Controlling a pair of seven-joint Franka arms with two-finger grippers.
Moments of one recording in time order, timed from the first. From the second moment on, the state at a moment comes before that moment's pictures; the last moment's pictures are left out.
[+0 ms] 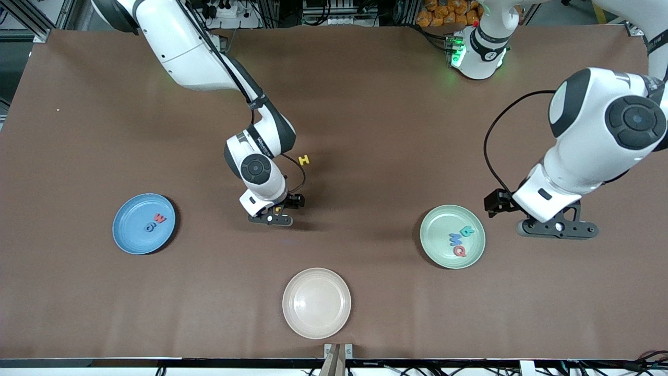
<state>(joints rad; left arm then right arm) 0.05 0.34 -0.36 -1.47 0.17 1.88 -0.23 0.53 0.71 0.03 -1.74 0.03 2.41 0.64</state>
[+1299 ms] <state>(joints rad) -0.26 0.41 -0.50 -1.46 0.16 1.95 -0.74 0.50 0.56 -0.35 -1.74 -0.10 2.28 0.65</state>
